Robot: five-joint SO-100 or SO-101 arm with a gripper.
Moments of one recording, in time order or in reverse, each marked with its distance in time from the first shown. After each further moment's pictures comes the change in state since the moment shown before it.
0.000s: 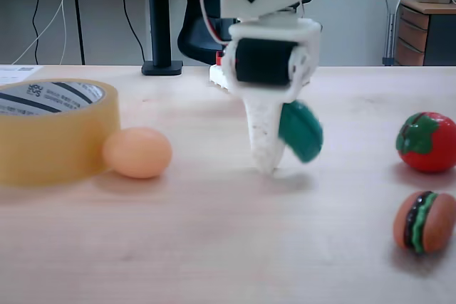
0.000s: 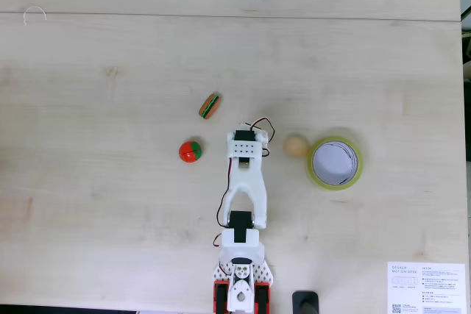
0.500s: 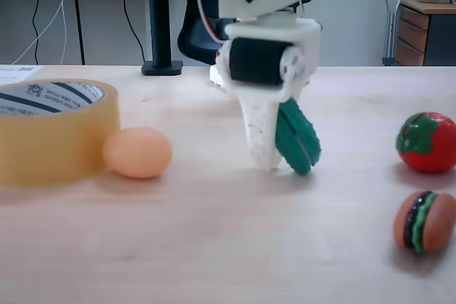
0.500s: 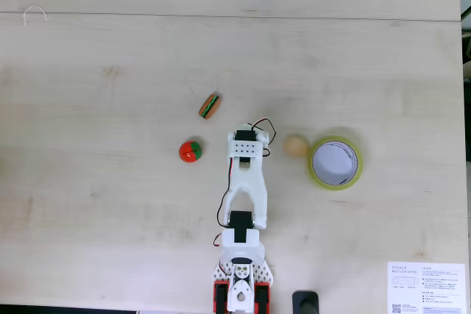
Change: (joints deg) arm 0.2 1.7 0.1 0.0 6.9
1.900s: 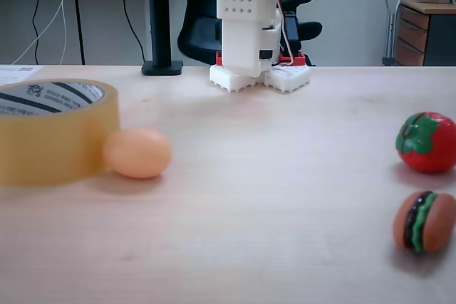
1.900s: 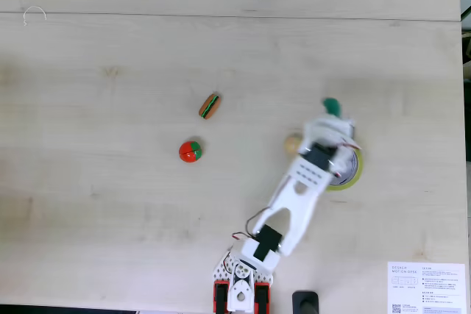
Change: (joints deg) arm 31.9 6.2 -39.2 14.3 39.3
